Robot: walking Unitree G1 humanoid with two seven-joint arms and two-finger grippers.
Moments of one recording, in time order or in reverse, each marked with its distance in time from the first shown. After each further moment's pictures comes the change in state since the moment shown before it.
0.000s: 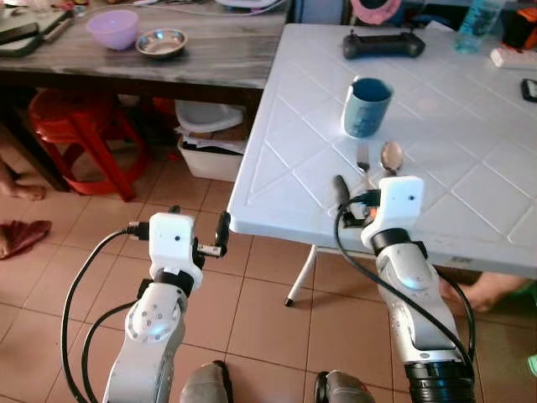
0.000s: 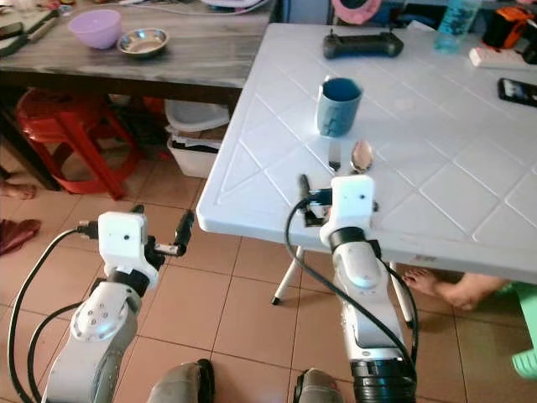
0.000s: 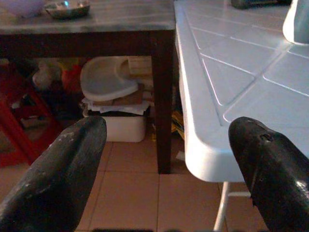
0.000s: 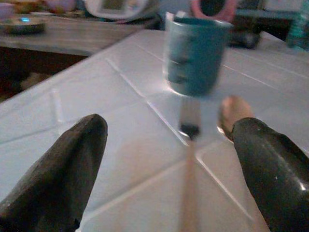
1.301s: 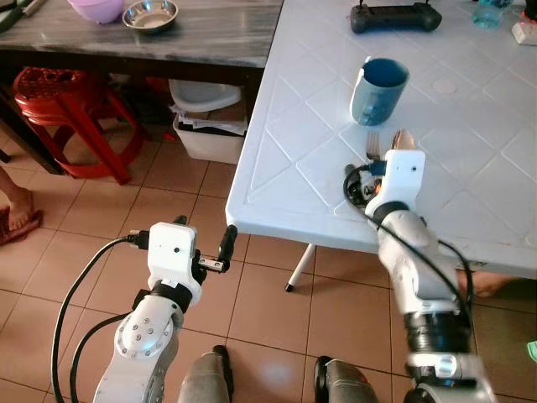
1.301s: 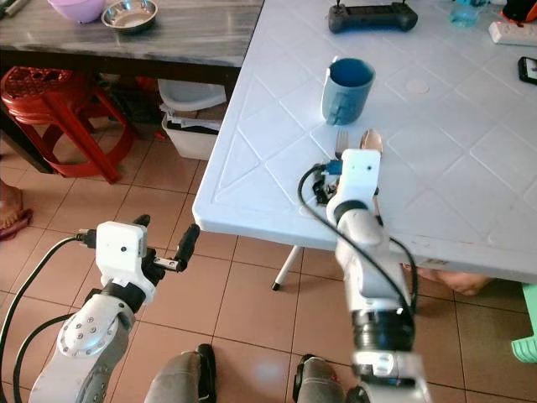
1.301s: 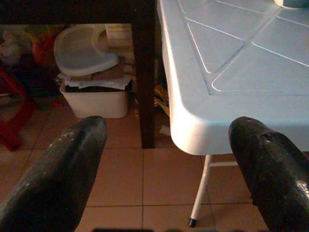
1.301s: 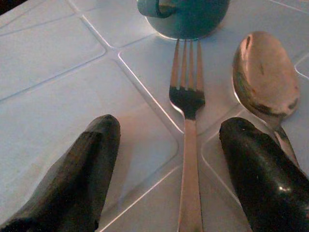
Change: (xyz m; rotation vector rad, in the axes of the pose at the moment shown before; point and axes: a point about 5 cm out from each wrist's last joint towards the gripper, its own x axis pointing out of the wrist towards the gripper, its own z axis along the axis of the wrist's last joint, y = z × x) left arm -0.017 -0.004 0.003 -0.010 0.042 -0.100; right arm 0.043 -0.013 0.006 0.063 0.188 -0.037
